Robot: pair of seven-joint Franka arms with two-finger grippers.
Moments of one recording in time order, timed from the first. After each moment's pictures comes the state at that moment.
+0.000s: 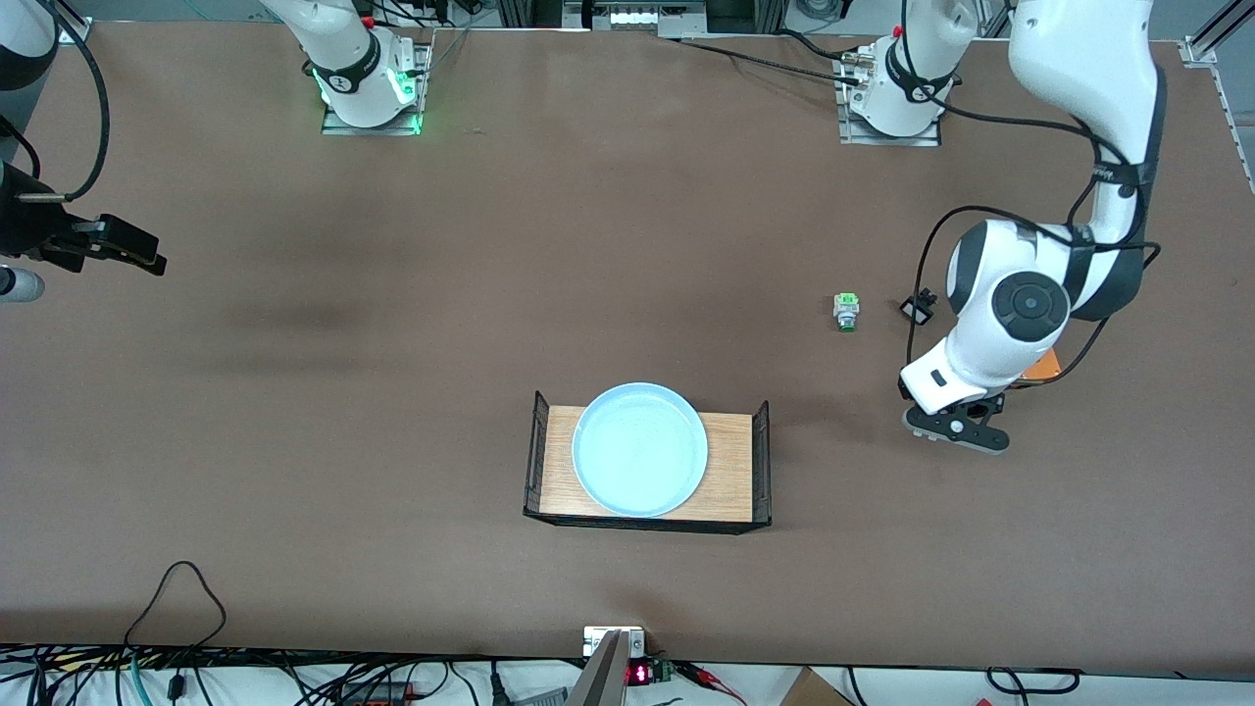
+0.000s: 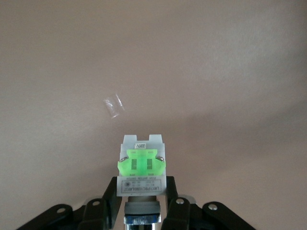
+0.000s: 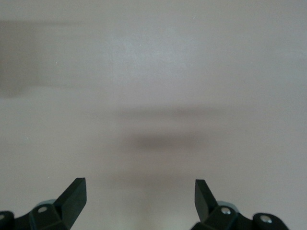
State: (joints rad) left arm -0.33 0.47 0.21 -1.87 0.08 2.35 0.16; right arm -0.04 0.06 -0.01 -1.62 0.00 1.64 -0.02
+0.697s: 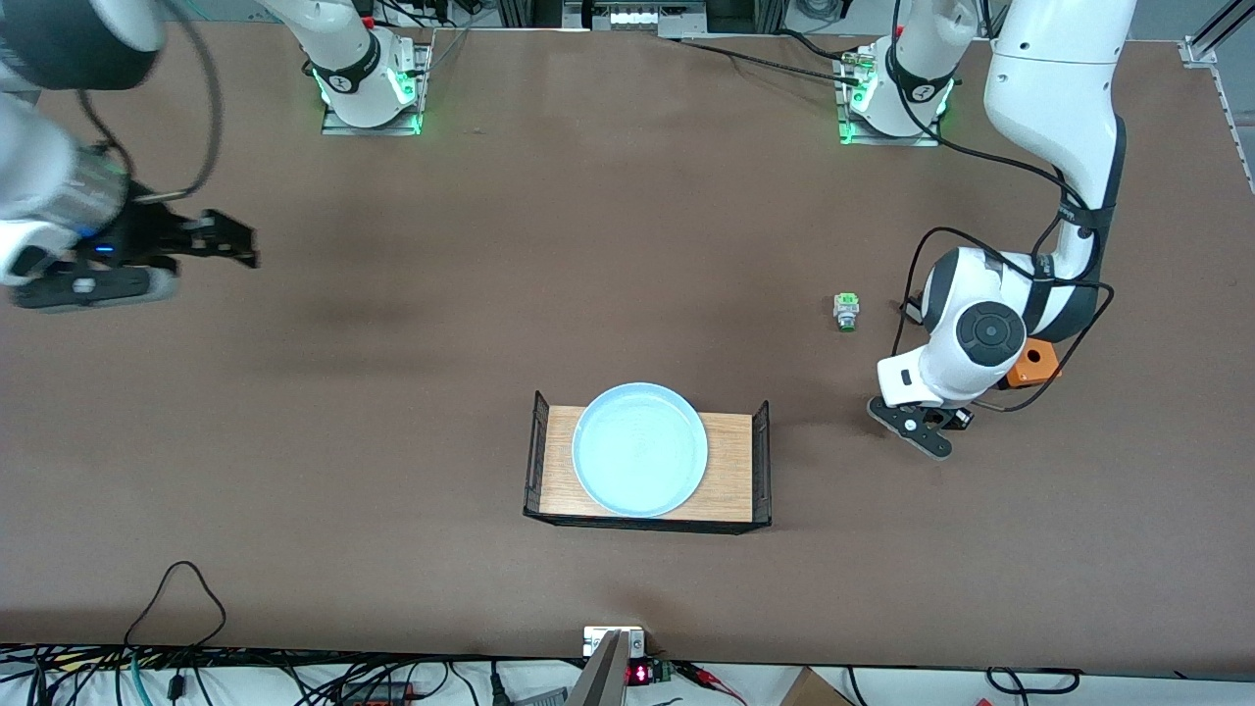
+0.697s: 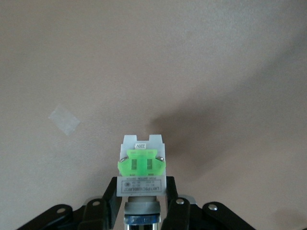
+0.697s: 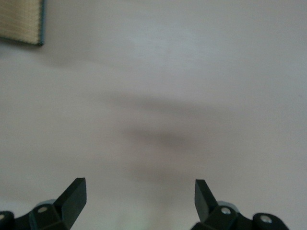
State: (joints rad) left arm -0.30 0.57 0.17 -1.88 0.08 2.42 0.46; right arm 0.16 0.09 0.01 -1.62 0.03 1.61 -0.03
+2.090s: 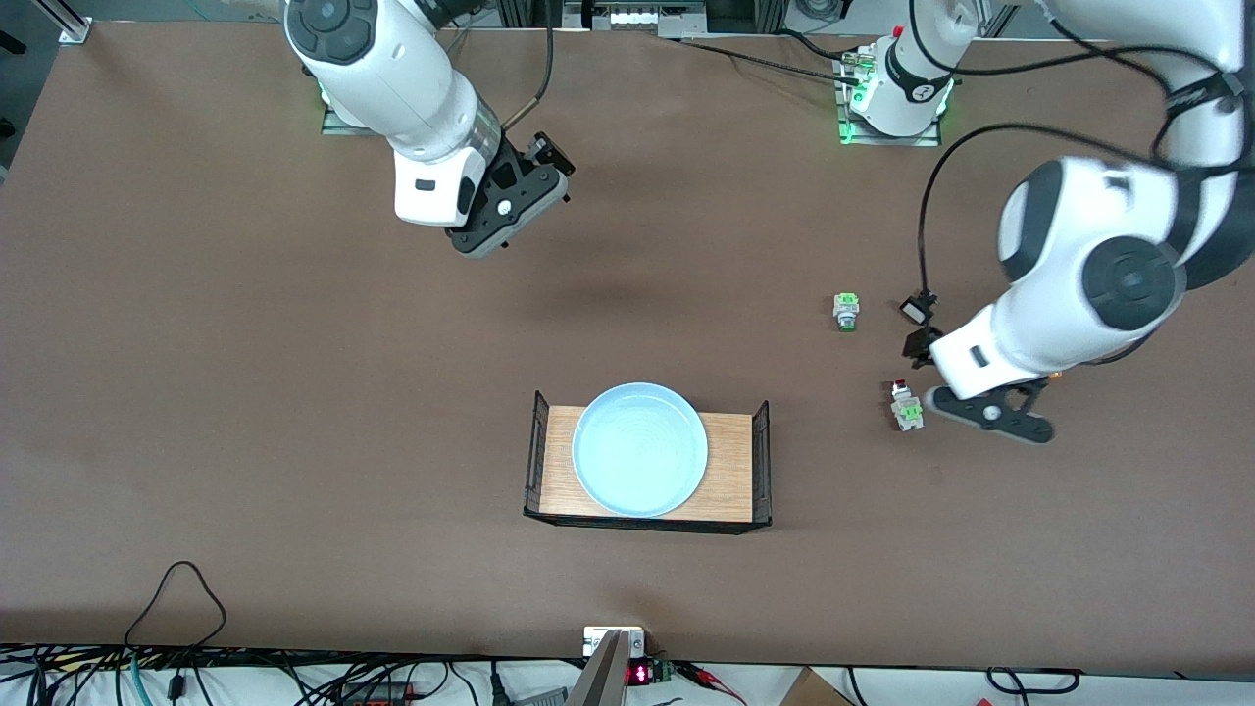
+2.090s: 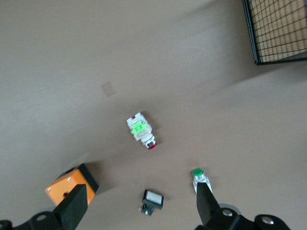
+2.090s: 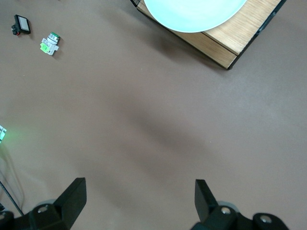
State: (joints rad) left arm -0.28 0.37 0.14 -1.47 0.01 1.73 0.16; right arm 0.60 0.18 0.02 -1.62 0.25 1.86 -0.03
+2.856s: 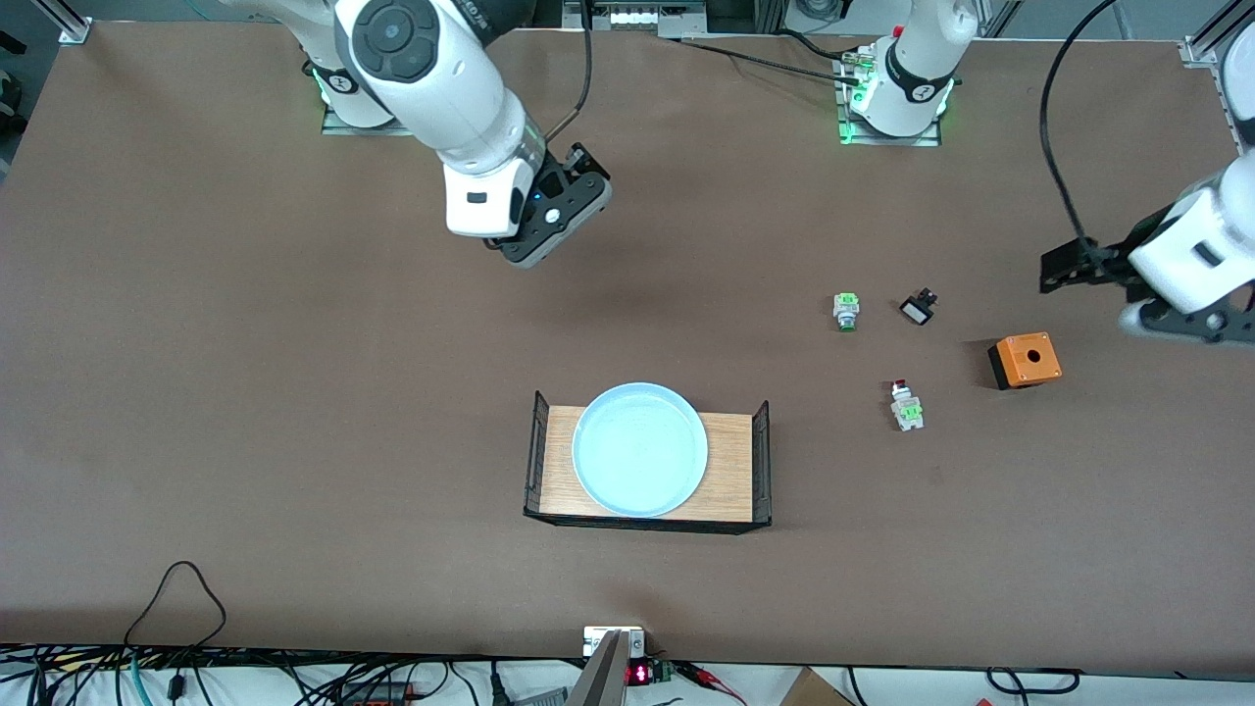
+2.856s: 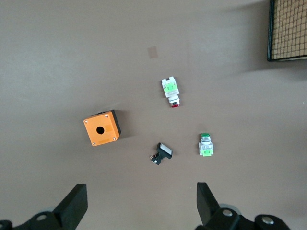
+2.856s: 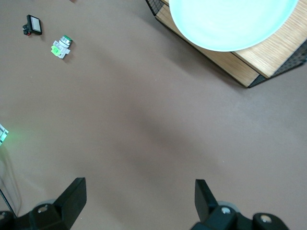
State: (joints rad) left arm -0.12 0.08 0.14 -1.60 0.00 1.60 0.10; right arm 0.66 0.26 0.02 -1.56 0.26 1.91 -0.04
